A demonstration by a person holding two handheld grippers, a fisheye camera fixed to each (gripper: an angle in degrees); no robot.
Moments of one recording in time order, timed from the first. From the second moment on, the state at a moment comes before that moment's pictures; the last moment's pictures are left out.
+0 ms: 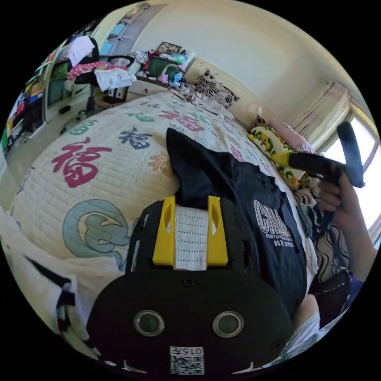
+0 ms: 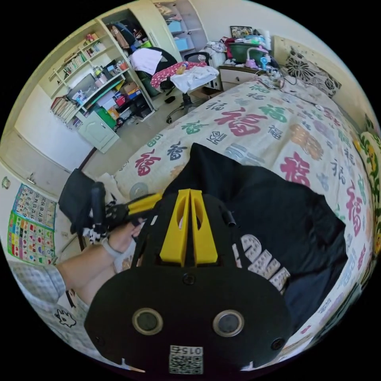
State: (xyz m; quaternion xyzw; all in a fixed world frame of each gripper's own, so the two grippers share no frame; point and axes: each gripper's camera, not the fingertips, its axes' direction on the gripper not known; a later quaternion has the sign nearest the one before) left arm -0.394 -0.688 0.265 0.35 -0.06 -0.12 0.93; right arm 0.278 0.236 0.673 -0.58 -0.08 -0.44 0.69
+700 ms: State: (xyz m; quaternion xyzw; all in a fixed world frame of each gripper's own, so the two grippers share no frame) left arm -0.387 -0.671 0.220 0.33 0.09 -0.22 0.91; right arm 0.247 0.399 0.898 -0.63 0.07 -0.50 0.59
